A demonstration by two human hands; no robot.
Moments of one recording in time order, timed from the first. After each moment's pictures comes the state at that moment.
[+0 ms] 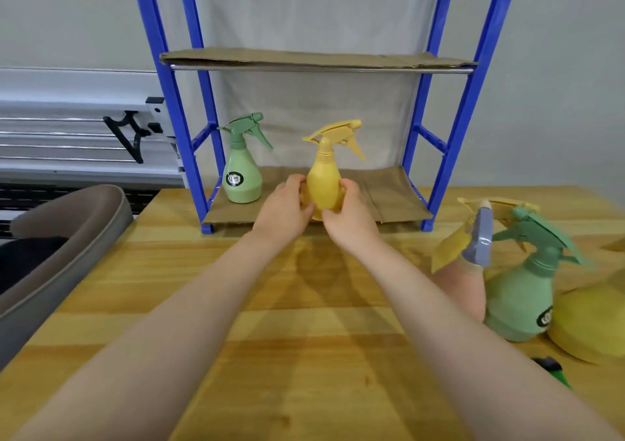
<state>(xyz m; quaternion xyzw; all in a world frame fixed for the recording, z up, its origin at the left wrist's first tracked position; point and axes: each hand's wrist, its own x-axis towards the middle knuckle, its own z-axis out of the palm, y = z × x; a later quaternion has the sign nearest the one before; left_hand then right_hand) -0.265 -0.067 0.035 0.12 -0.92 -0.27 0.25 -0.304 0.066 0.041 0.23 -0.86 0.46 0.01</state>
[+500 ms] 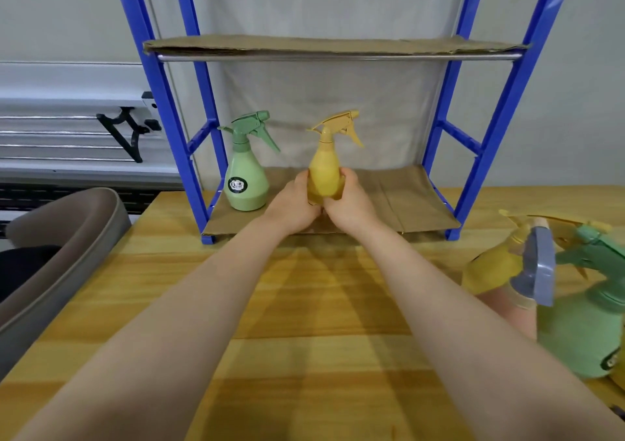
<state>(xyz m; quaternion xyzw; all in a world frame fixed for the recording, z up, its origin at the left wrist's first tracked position) -0.318 -0.101 0.035 0.15 -0.93 -0.31 0.13 -0.371 0.013 0.033 0.23 -0.85 0.47 -0.04</state>
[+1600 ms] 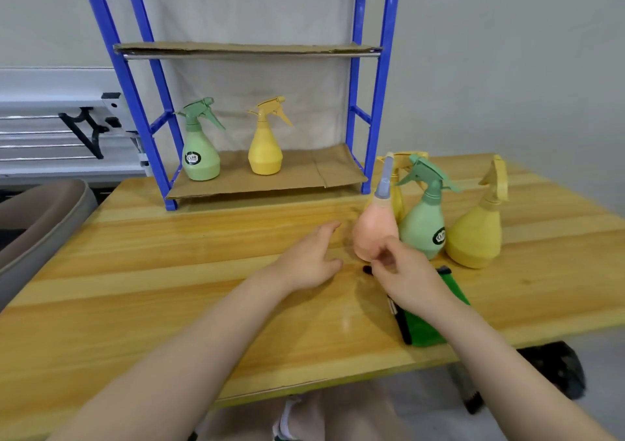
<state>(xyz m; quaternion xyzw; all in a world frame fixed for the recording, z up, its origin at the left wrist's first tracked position) -0.176 0.092 -0.013 -0.04 -0.96 -0.28 0.03 -0.193 0.292 -0.003 0.23 -0.91 0.33 0.01</state>
